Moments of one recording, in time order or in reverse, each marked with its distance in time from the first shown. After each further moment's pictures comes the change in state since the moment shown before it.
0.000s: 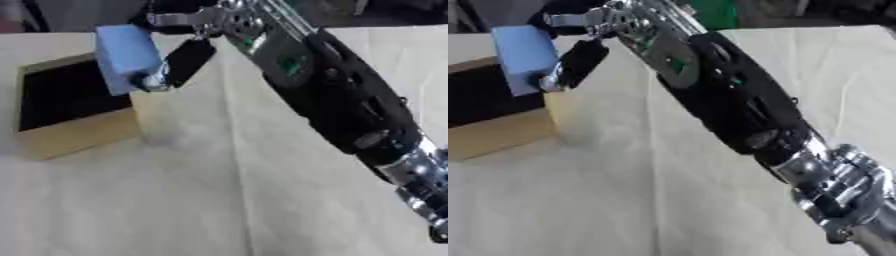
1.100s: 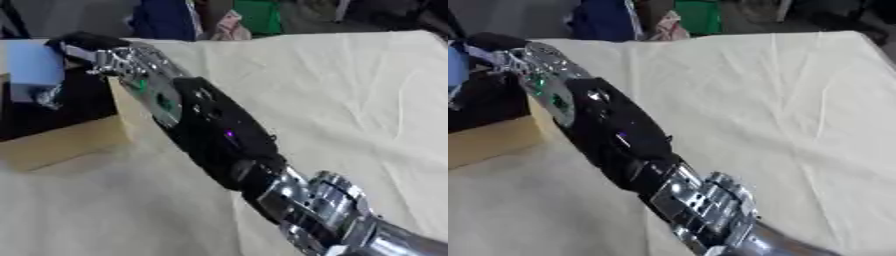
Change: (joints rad) left arm -0.032 -0.014 -0.017 0.000 0.023 -0.011 -0.020; right arm -0.044 0.355 -0.257 0.387 0.289 0.040 -0.243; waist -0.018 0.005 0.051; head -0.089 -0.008
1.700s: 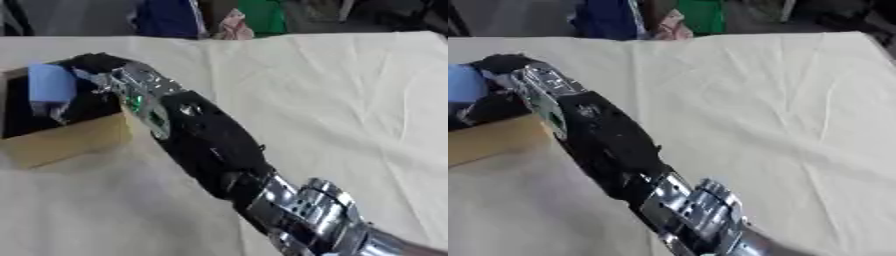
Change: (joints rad) left arm 0.000 -0.007 0.000 0.000 0.006 0.001 -0.001; right arm -0.009 0.023 -0.044 0.090 0.257 0.018 -0.003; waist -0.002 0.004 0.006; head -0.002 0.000
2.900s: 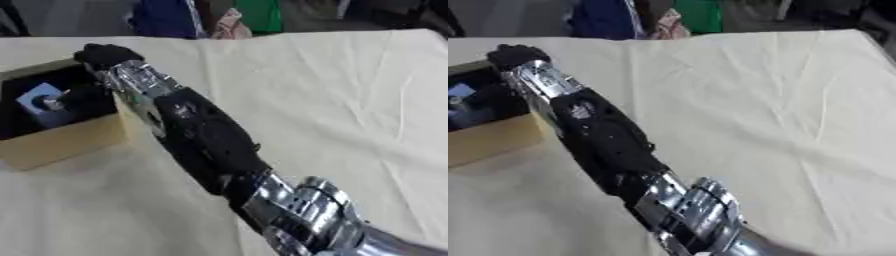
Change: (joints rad) left arm -0.003 0.000 0.000 0.000 0.000 -0.001 -0.007; right arm -0.012 0.009 -0.041 0.017 0.147 0.073 -0.046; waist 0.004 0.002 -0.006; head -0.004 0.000
